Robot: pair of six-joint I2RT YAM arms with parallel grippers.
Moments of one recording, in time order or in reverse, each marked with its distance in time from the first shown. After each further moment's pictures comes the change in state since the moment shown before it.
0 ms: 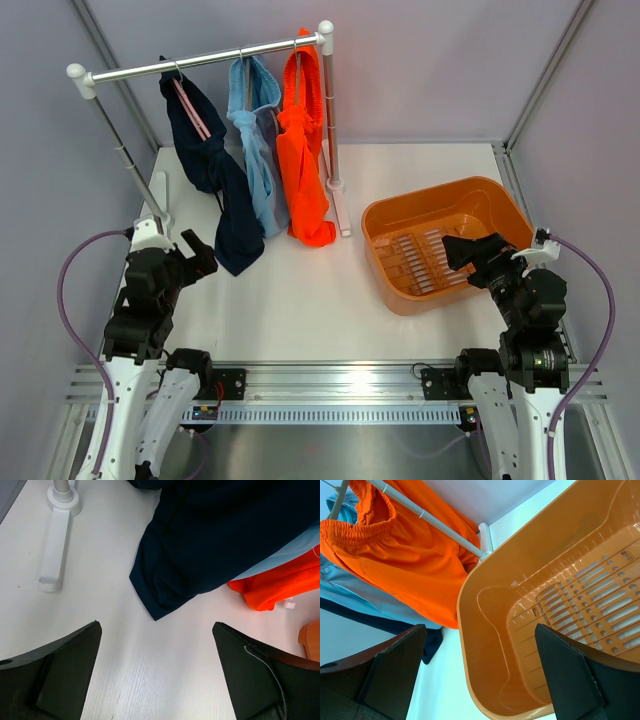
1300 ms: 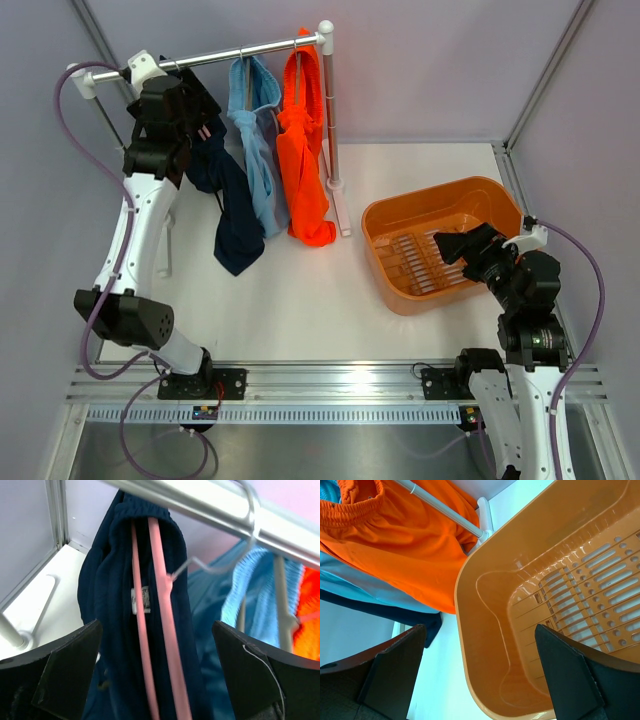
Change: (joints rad) left arm -0.003 1.035 1.044 0.188 -0.178 -0.082; right arm 0.000 0.117 0.015 0.003 -0.076 -0.016
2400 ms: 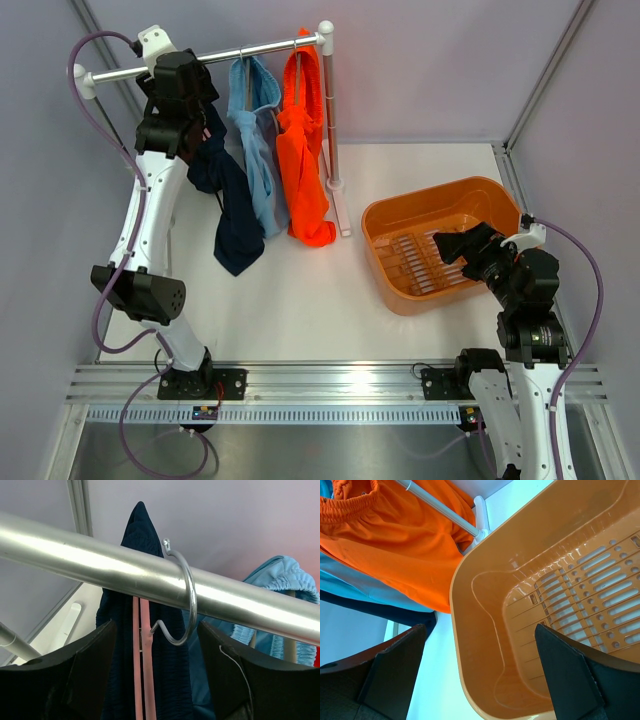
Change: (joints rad) left arm -0.049 0.203 0.294 -0.069 -0.177 0.129; right arm 0.000 0.016 0.002 0.005 0.001 -0.034
